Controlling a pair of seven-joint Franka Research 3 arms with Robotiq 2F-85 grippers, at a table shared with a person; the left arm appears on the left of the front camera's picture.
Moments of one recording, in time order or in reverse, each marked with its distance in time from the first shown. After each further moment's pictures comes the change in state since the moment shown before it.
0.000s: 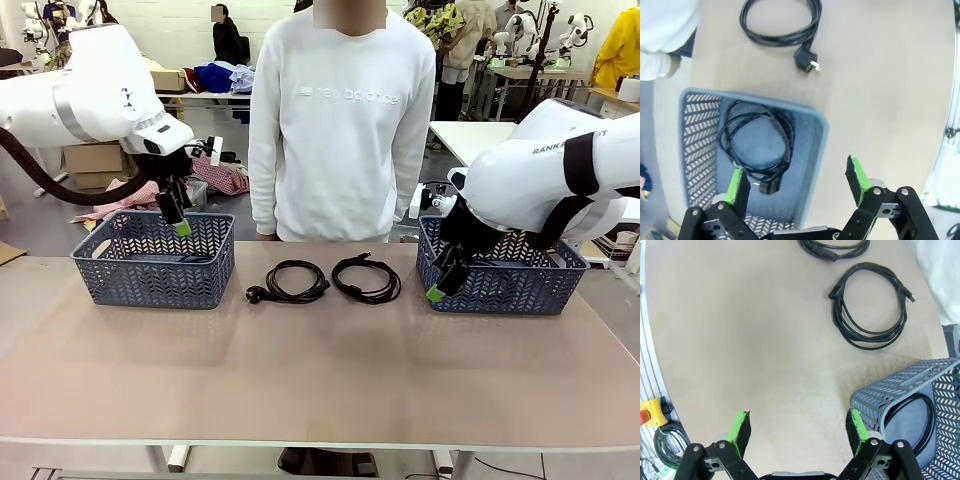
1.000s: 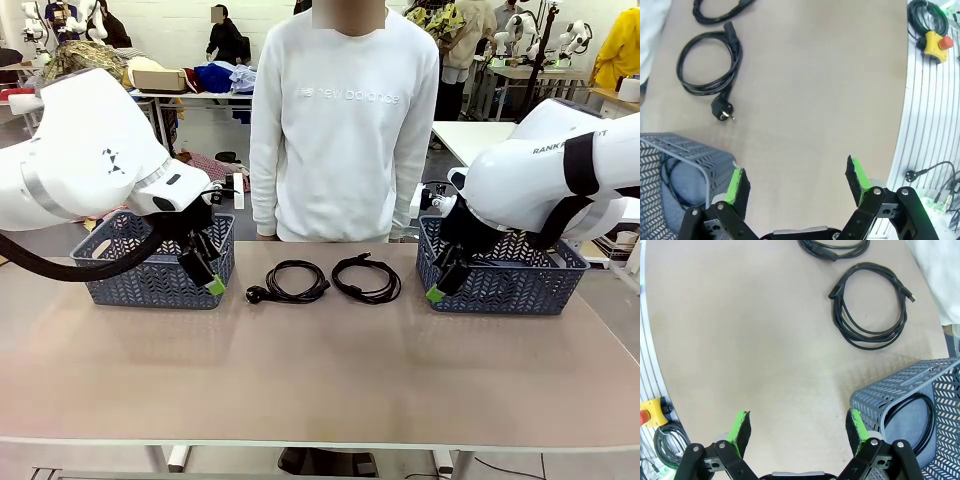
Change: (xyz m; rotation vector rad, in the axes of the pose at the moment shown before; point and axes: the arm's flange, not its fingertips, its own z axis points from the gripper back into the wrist) left arm 0.023 -0.144 -0.019 -0.038 -0.163 0.055; right arm 0.000 0.000 0.000 0.000 0.000 0.000
